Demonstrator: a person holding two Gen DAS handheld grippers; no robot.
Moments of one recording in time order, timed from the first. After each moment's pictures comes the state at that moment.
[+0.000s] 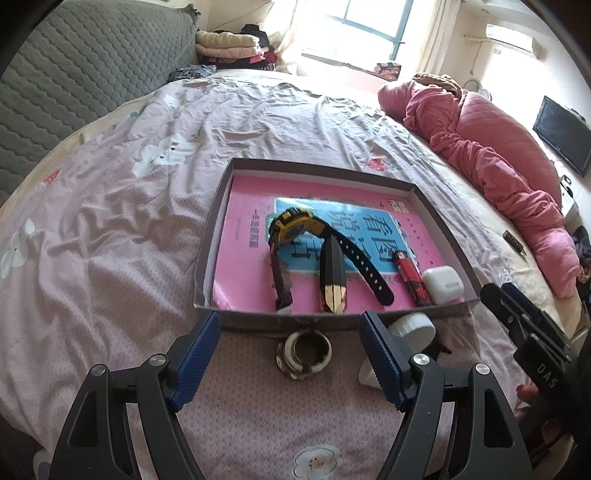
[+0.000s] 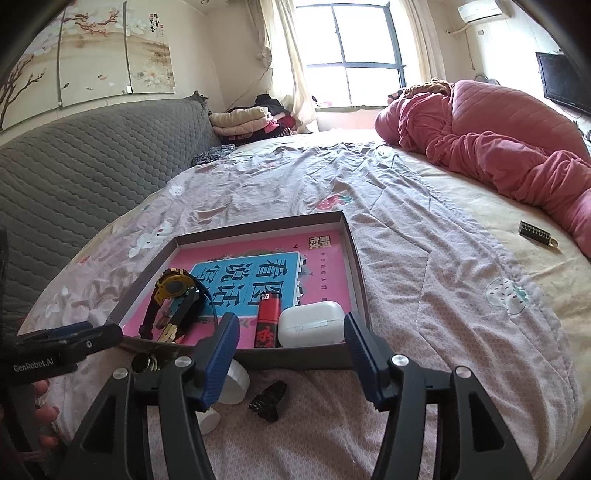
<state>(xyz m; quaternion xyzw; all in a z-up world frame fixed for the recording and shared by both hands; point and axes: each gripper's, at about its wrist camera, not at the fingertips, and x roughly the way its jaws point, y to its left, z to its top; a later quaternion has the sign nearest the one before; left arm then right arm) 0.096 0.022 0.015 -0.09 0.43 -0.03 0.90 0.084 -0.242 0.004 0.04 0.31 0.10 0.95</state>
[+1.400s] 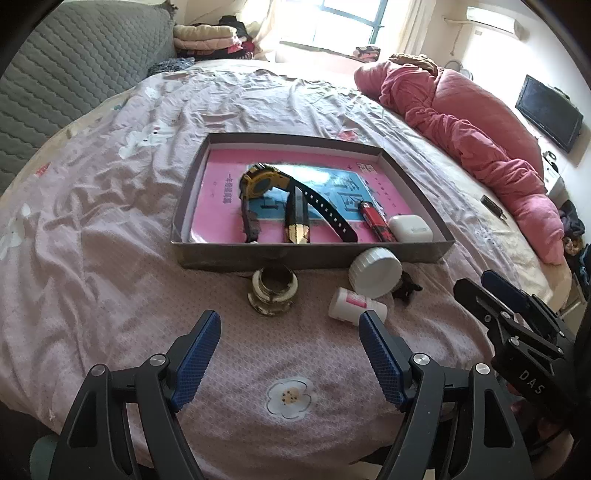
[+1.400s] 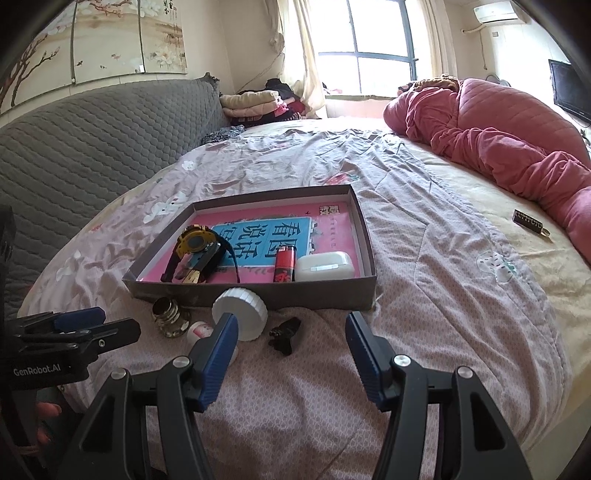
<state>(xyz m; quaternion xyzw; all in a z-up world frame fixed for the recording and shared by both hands) 0.048 -0.001 0.011 -0.07 0.45 -0.07 0.89 0.038 -0.233 -0.003 0.02 0.34 0.11 0.93</state>
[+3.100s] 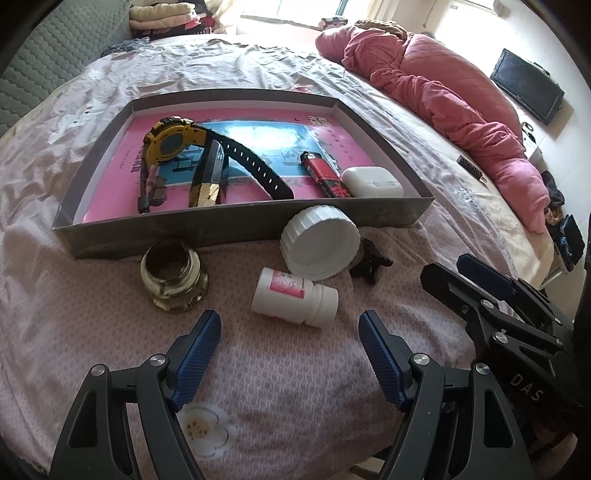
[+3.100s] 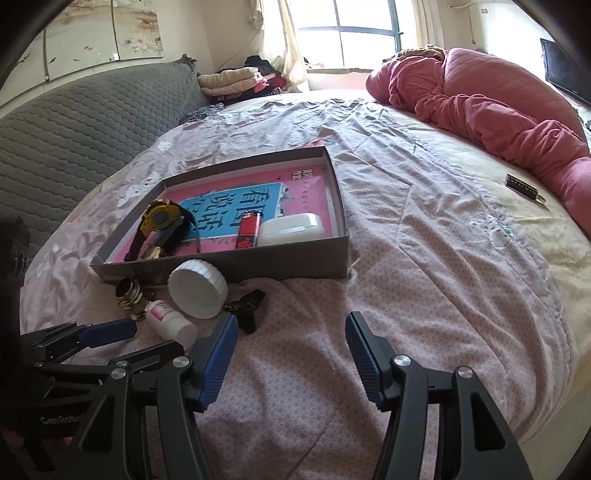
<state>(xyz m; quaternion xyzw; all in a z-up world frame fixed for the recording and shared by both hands) 0.080 -0.056 -0.036 -0.06 0.49 -0.14 0.86 0.056 -0.252 -0.031 0.03 0.39 0.08 0.92</state>
